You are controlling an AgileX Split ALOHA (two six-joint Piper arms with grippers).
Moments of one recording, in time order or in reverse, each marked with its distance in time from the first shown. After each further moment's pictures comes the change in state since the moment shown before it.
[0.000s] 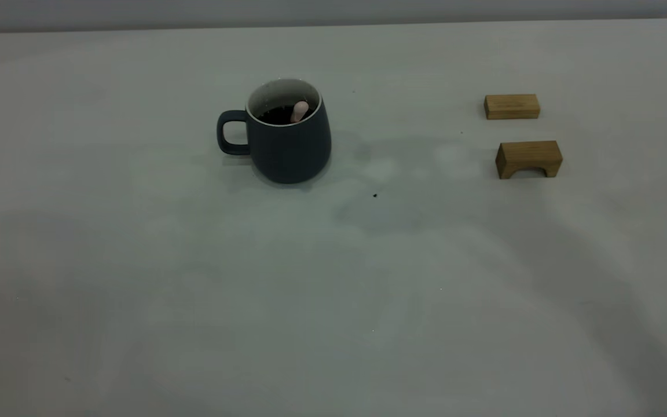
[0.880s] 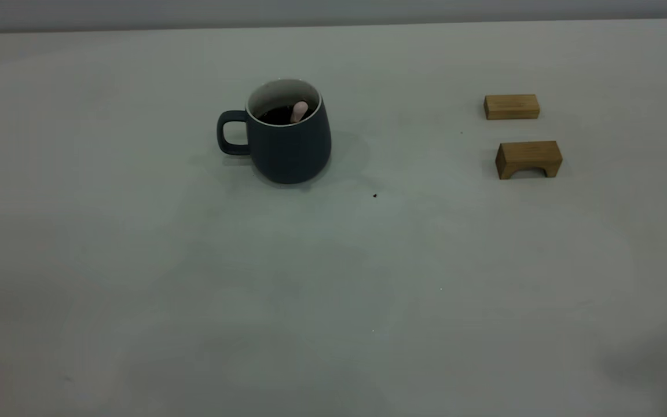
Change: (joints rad) left arm 0.000 0.000 0.000 0.000 0.000 0.000; right arm -0.125 -1.057 0.847 -0.590 0.008 -0.100
